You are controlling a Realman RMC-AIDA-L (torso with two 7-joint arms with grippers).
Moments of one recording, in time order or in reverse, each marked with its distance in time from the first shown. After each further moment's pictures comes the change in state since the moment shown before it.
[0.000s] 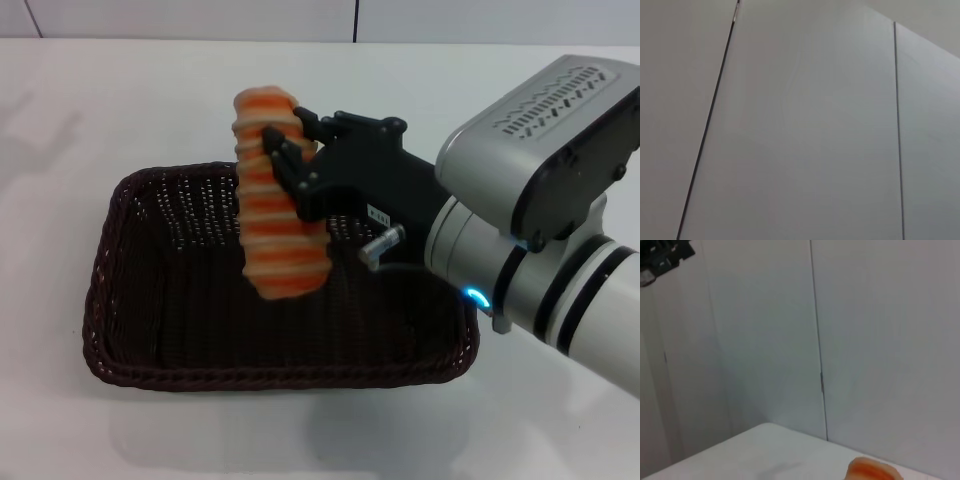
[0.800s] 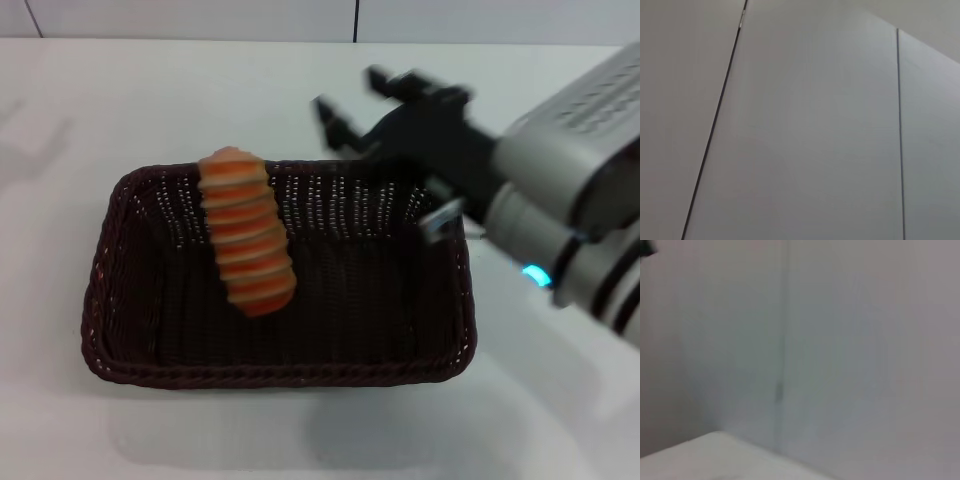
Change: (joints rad) left arm 0.024 -0.003 0.000 0.012 -0.023 -0.018 -0.001; right arm -0.096 -0.004 0.061 0.038 -0.136 -0.082 -0.018
